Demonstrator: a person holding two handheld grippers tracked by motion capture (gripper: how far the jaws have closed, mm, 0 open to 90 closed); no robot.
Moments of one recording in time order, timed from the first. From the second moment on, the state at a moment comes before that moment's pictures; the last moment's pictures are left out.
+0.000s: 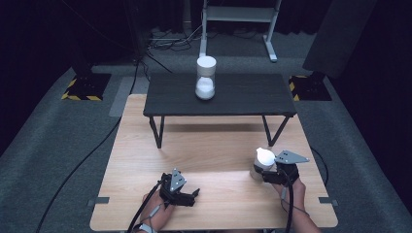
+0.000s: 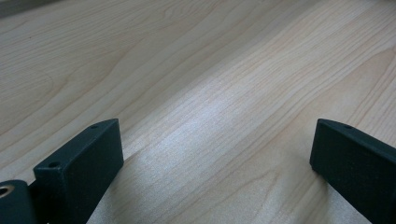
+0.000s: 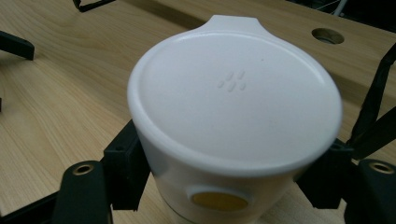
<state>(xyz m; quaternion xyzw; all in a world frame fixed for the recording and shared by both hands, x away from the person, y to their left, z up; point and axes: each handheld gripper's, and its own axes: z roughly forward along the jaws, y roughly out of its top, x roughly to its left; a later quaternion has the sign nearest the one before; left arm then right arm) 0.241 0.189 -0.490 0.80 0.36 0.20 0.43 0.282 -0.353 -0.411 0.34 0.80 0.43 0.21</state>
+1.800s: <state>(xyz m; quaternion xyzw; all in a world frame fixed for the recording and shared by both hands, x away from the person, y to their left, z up) 0.240 0.189 -0.490 0.80 0.37 0.20 0.43 0.352 -0.308 -0.207 0.34 0.76 0.48 0.28</state>
